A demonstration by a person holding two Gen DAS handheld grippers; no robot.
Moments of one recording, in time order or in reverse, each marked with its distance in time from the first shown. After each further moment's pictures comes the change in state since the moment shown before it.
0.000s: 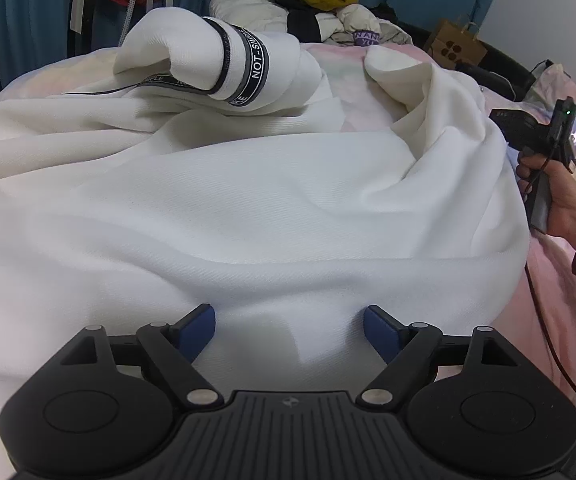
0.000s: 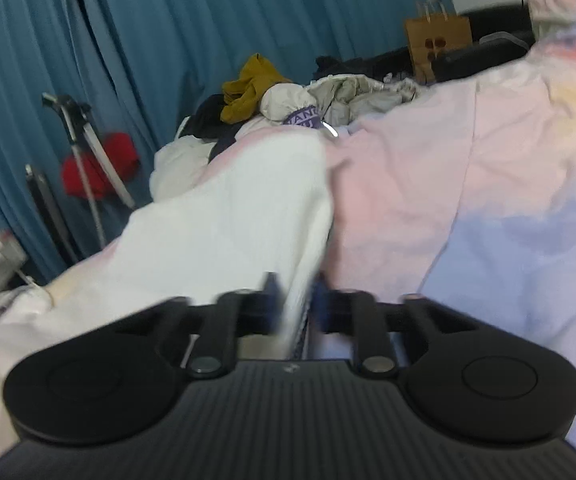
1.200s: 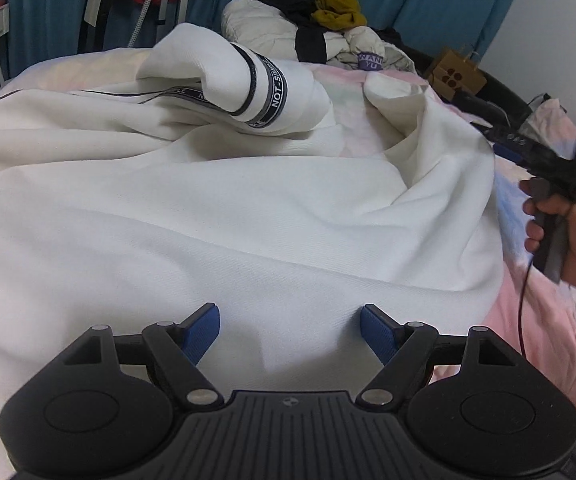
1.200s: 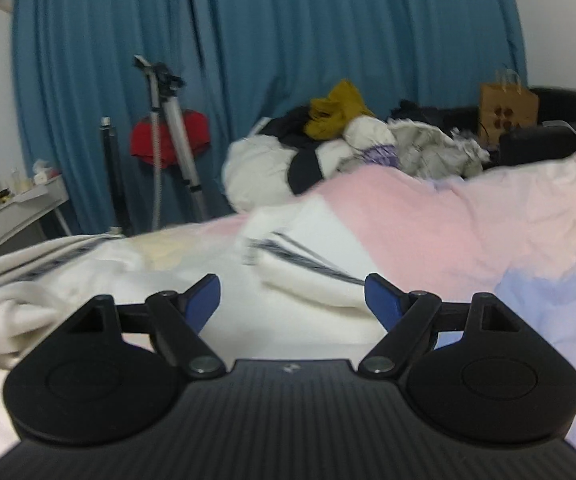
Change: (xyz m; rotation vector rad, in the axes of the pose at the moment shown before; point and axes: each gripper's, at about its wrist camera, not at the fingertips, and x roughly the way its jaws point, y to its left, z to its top) left arm -0.019 0.012 0.000 -0.066 -0.028 -0.040; right arm -0.075 0.091 -0.001 -0.253 -0.011 0.098
